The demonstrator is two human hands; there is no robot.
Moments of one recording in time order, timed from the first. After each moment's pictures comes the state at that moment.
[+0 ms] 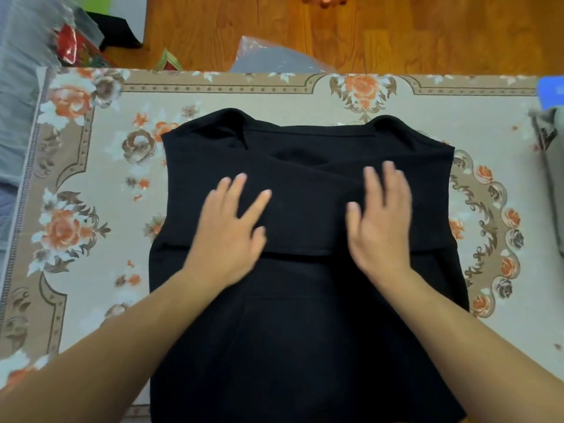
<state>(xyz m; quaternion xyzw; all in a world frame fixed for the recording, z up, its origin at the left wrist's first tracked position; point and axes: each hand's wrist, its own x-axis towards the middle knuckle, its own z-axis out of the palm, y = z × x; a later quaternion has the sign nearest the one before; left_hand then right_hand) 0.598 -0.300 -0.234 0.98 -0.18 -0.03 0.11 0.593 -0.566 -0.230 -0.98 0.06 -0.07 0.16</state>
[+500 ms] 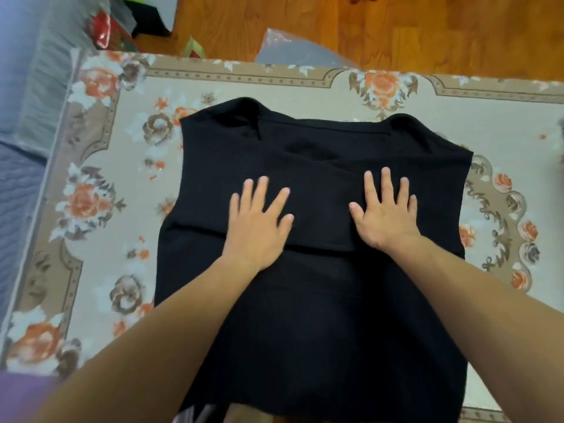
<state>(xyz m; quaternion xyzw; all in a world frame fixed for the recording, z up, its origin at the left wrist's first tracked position) 0.587 -0.347 -0.260 0.98 -0.05 -0.18 0.08 0.626 -0.602 -0.263 -0.95 0.05 0.30 0.05</state>
